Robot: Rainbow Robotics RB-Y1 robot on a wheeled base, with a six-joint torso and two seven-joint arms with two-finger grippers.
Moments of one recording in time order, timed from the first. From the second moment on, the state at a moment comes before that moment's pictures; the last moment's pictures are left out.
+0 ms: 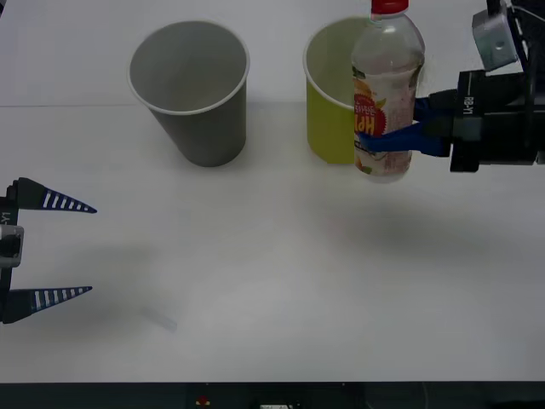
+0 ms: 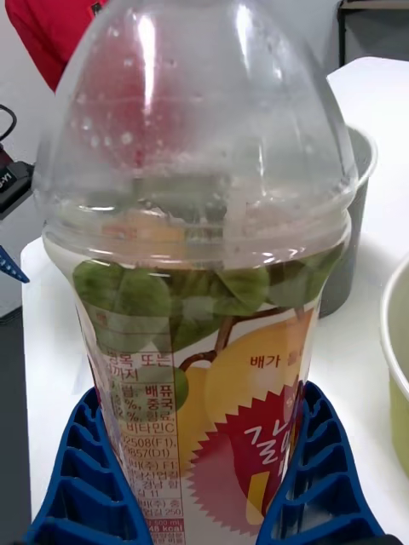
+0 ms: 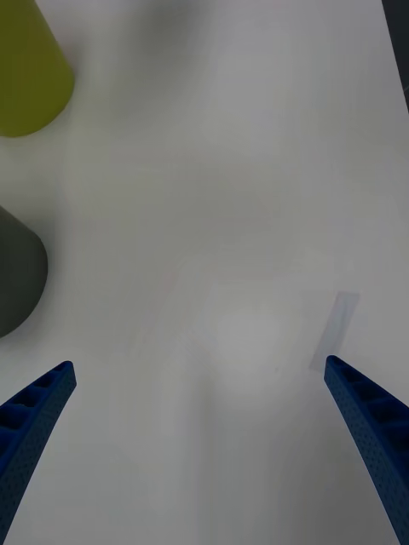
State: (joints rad) right arm -0.39 -0.77 -0.12 -2.02 1.44 -1.26 -1.02; left arm 0.26 1.13 0.26 -2.01 -1.31 -1.13 -0.09
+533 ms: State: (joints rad) right arm -0.93 -0.62 0.18 -1.74 1.69 -1.32 -1.27; left arm 0.26 1.13 0.26 -2.01 -1.31 -1.13 -0.09
